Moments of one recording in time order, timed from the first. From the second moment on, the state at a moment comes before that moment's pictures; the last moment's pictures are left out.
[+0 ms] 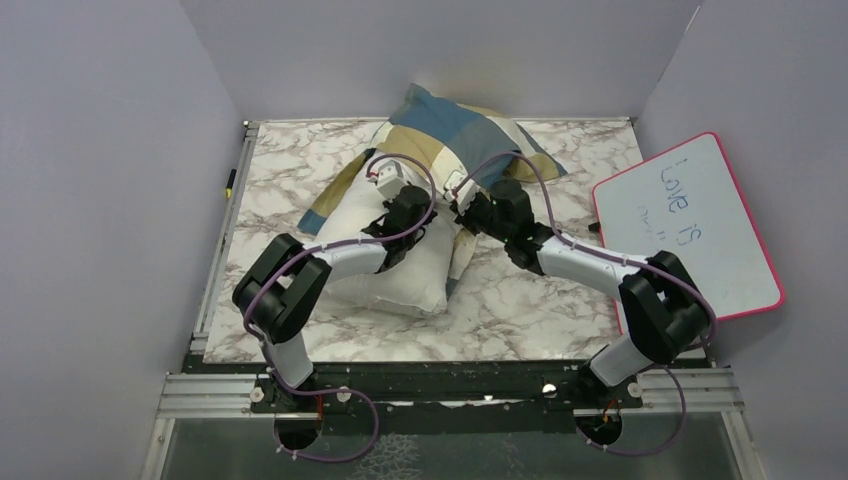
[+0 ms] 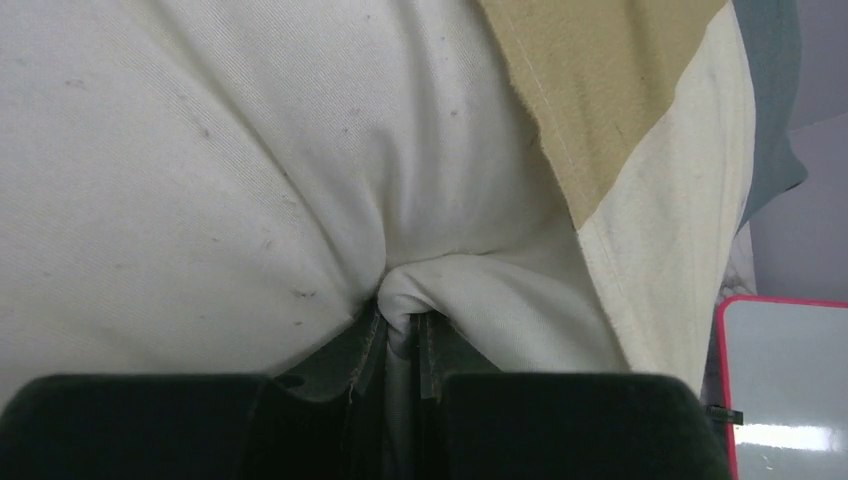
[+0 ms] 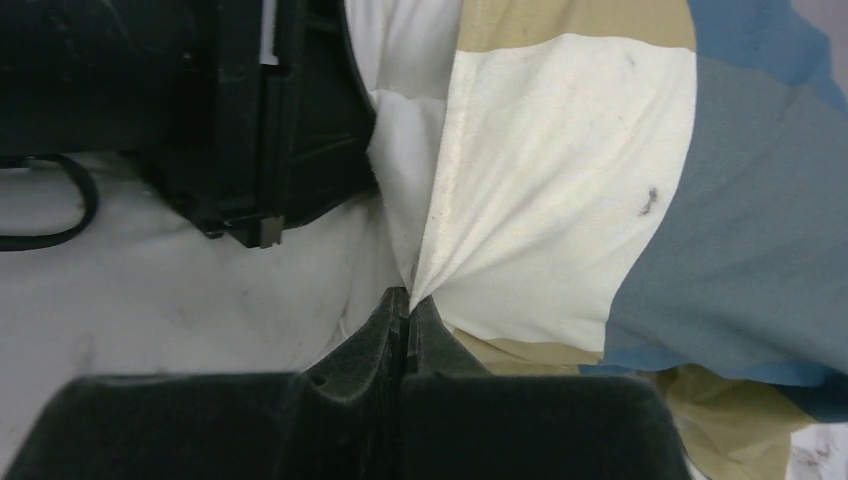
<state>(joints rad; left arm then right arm) -0.67 1.75 0.95 0.38 -0.48 -0.89 0.64 1.56 0.89 0.34 -0.12 -0.46</state>
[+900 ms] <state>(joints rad) -0.67 1.78 0.96 0.37 -0.49 -0.93 0.64 1.46 0.91 0.19 -0.20 -0.31</state>
